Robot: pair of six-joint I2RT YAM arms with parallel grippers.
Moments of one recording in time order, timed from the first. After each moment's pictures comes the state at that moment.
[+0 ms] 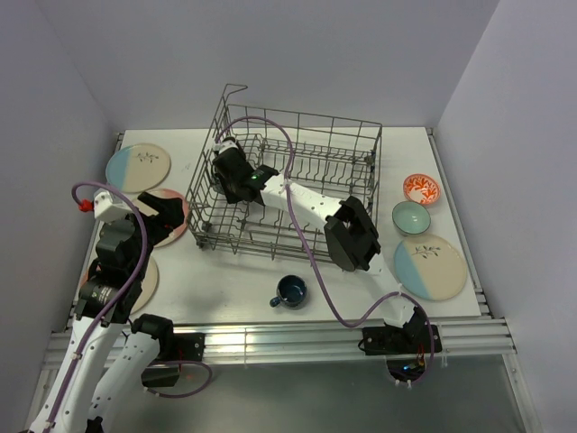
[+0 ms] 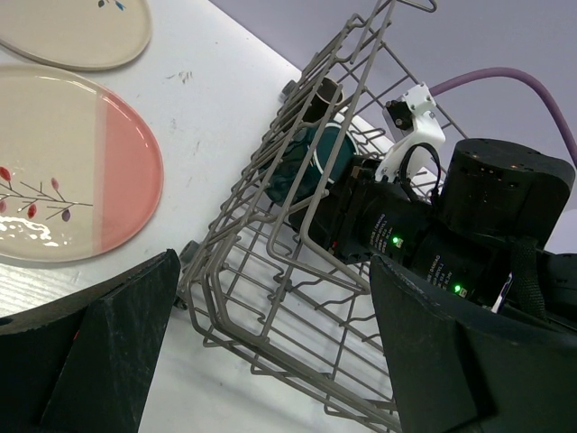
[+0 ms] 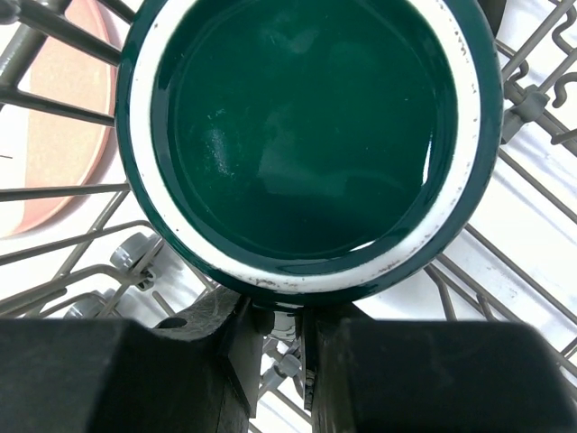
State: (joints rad) left arm -0.26 0.52 0.74 -0.43 -0.30 -0.72; right arm 0.87 2.33 2.10 -0.54 0.22 0.31
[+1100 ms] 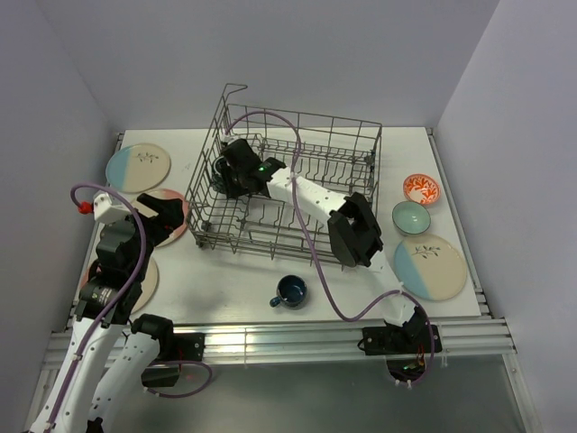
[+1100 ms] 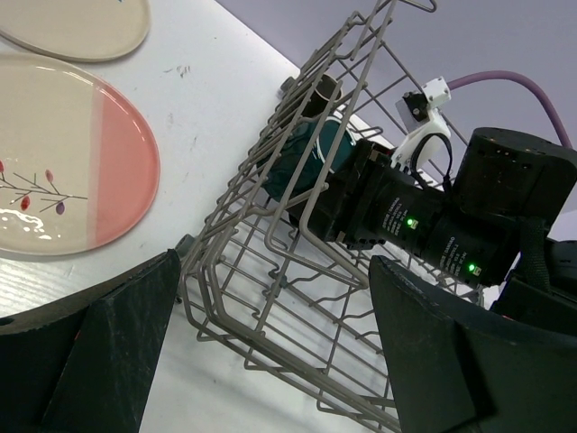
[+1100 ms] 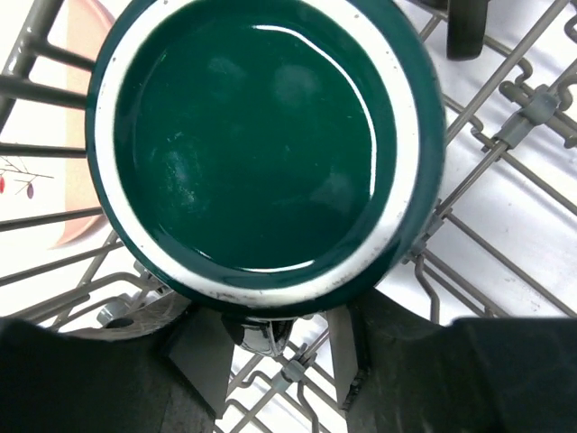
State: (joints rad) left arm -0.26 0.52 0.73 -0.43 -0.30 -0.75; right arm 0.82 2.34 2.13 -0.54 0.10 0.39
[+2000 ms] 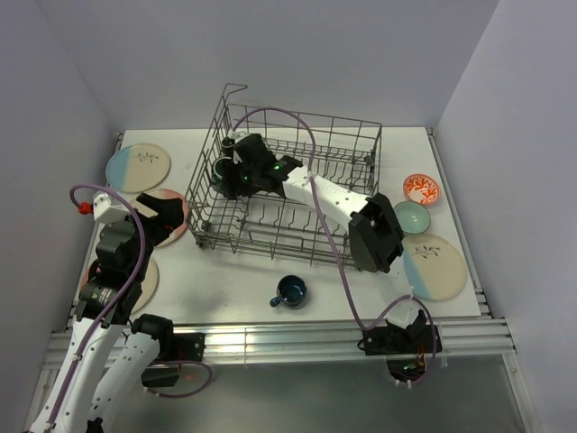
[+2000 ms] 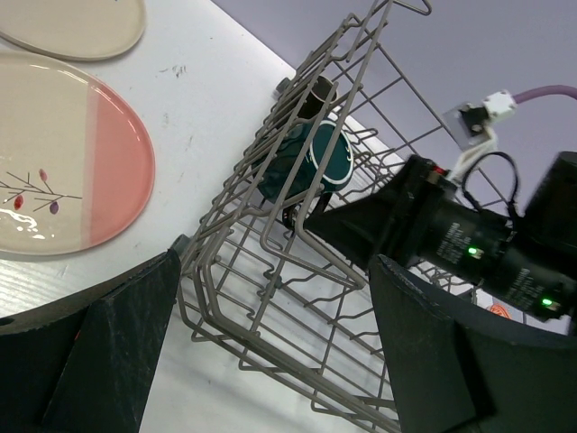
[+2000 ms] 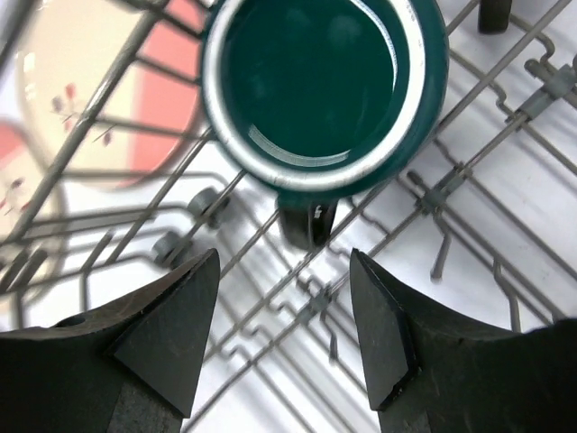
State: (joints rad) left arm -0.26 0.51 0.73 -0.43 -0.29 -0.76; right arm 0.80 2.17 1.94 -0.48 -0.03 0.37
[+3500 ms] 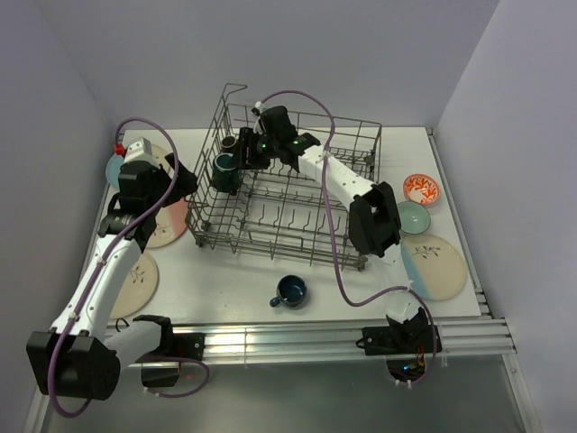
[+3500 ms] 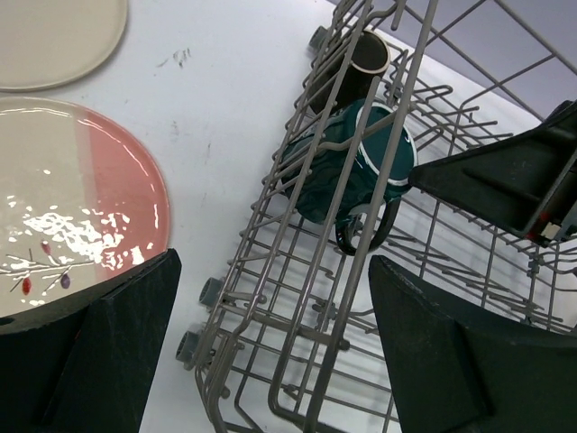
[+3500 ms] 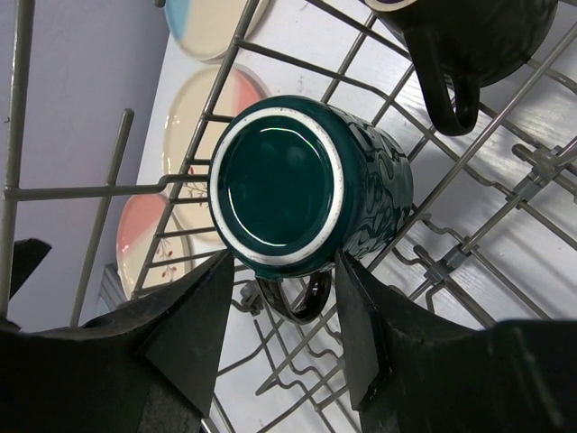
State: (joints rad) left arm -0.12 1.05 0.93 -0.28 -0.06 -0.51; right arm 0.62 2.28 2.13 -0.43 -0.38 0.62
